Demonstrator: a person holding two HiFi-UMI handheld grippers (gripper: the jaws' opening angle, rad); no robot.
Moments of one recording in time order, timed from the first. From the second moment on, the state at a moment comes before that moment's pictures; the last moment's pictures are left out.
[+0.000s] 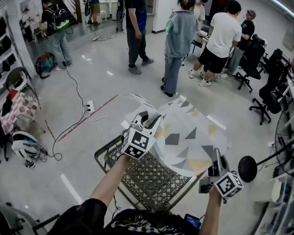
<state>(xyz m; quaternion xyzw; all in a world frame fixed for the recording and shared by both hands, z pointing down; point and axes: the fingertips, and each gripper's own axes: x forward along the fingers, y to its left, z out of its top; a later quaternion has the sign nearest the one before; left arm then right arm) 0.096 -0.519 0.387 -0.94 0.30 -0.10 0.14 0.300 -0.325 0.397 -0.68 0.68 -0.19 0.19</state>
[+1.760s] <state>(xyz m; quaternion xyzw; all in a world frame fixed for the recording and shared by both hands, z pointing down) -0.063 -0.298 0.638 -0.87 0.41 -0.27 -0.07 0.294 -0.101 0.613 -0.78 0.45 -0.38 0.21</state>
